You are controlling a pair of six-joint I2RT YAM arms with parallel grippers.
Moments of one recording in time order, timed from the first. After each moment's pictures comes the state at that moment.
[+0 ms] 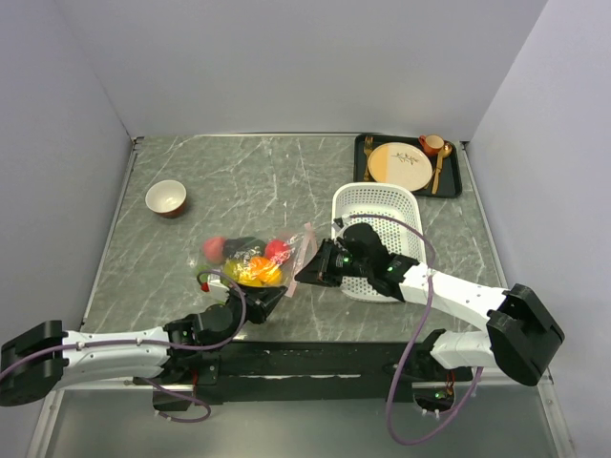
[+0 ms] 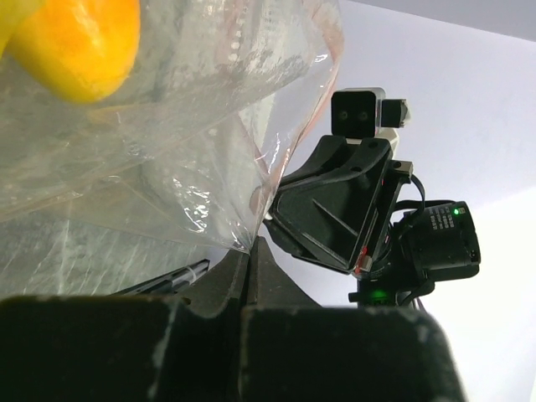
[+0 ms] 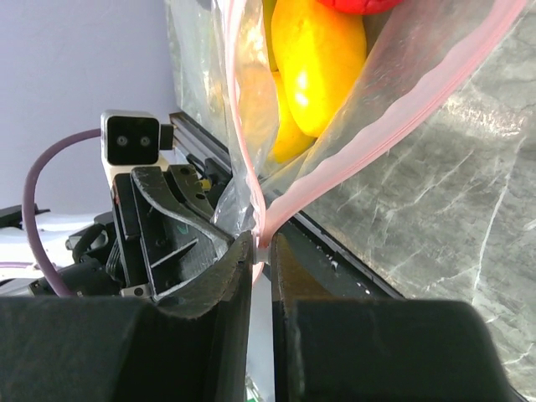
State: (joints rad) left arm -1.24 0.77 0.06 0.51 -0.59 -1.83; right arm 0.77 1.25 0.65 0.04 -0.36 1.12
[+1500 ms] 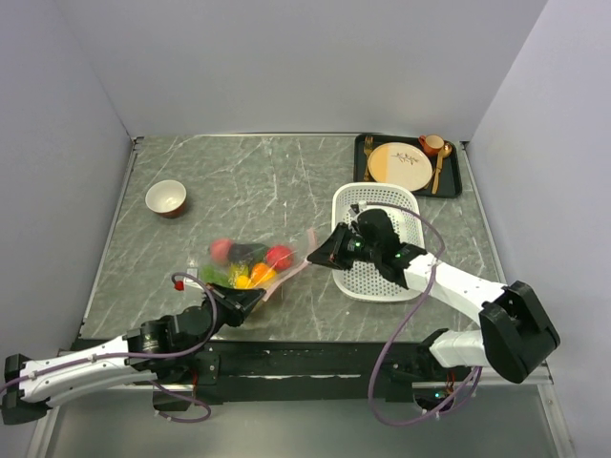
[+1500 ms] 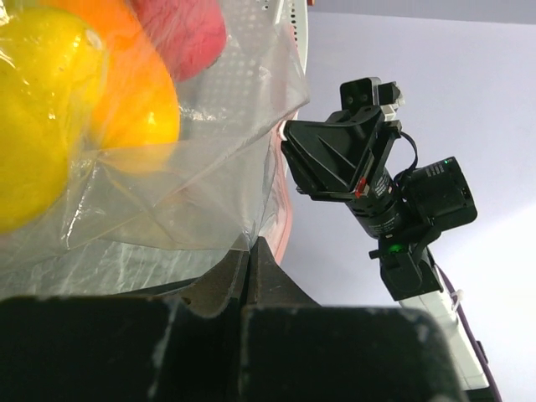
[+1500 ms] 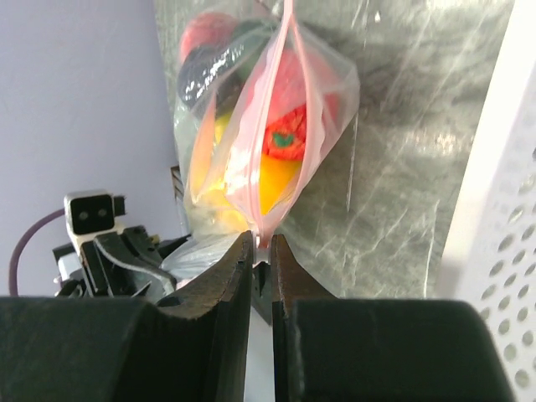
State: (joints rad) left arm -1.25 0.24 0.18 -0.23 -0.64 -1.73; right arm 0.59 1.28 0.67 0.04 -0.39 1.07
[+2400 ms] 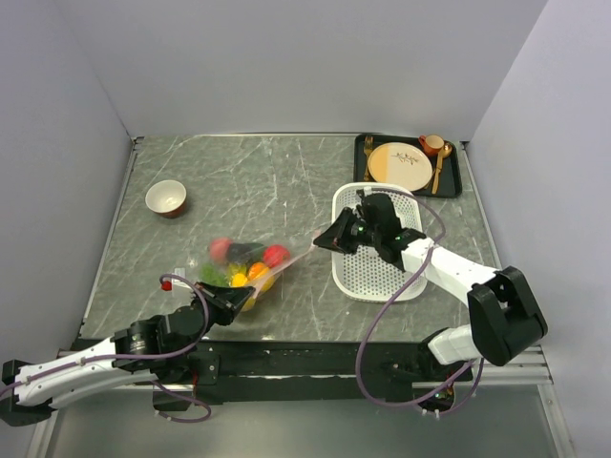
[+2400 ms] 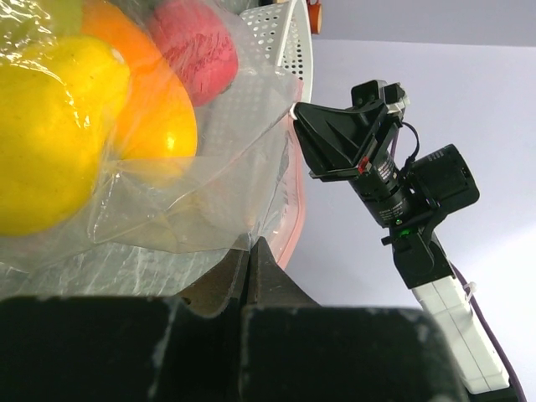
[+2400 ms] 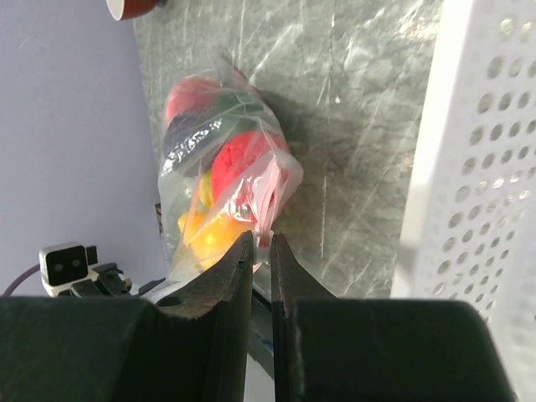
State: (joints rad) left arm -1.25 0.15 0.25 -0.44 -0.71 -1.72; right arm 0.50 1.38 0.78 0.00 -0.39 0.98
